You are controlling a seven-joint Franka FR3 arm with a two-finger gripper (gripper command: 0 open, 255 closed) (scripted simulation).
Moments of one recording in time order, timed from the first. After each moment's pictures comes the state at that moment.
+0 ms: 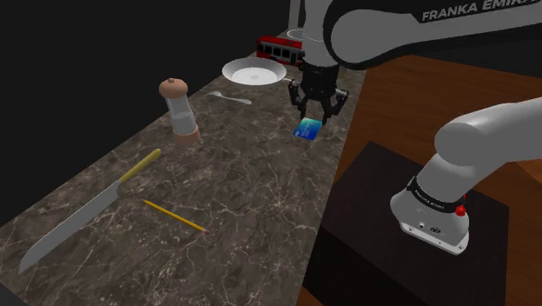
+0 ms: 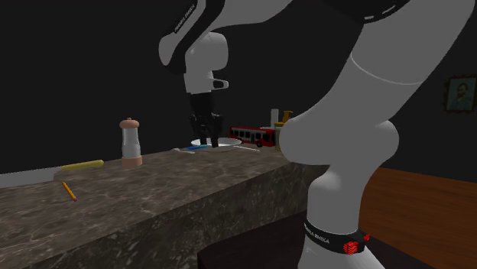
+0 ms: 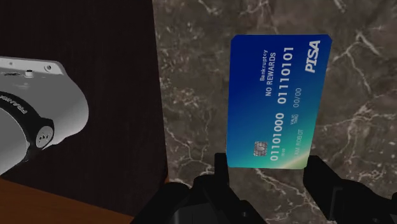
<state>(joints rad) -0.46 -0.74 0.84 -2.48 0.41 1.88 1.39</state>
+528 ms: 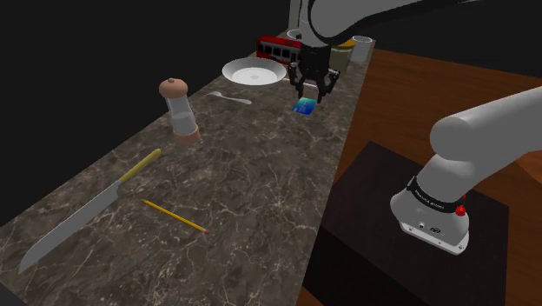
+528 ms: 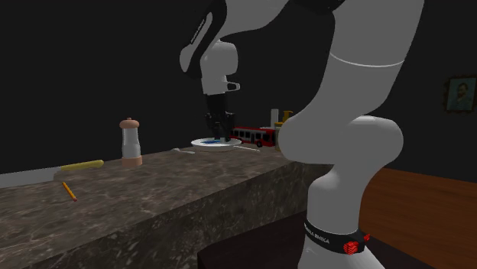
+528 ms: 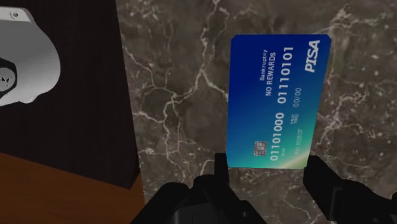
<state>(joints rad) -0.64 -0.57 0.81 -2.42 0.28 1.98 1.27</state>
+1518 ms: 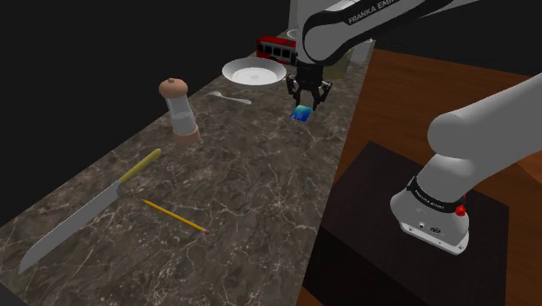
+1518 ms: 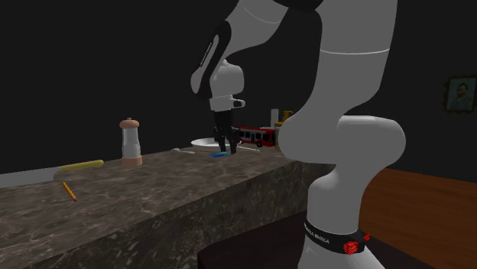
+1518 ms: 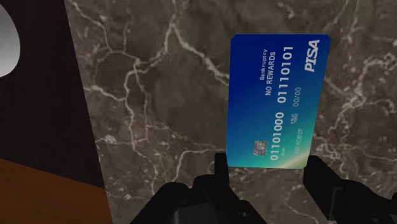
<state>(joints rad) -0.75 -0.40 0.88 -2.46 0.19 2.19 1.27</state>
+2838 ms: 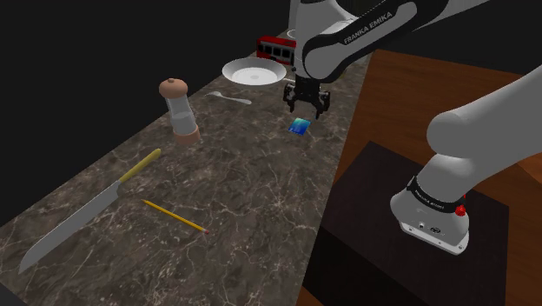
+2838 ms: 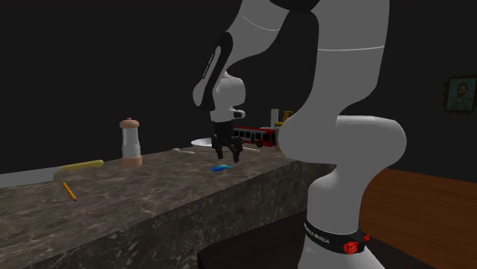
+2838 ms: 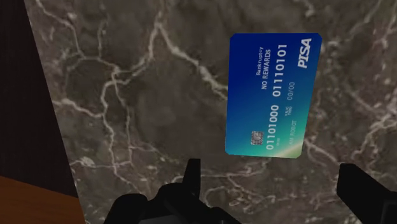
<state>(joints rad) -0.79 -0.32 0.94 -2.51 0.15 2.31 1.32</state>
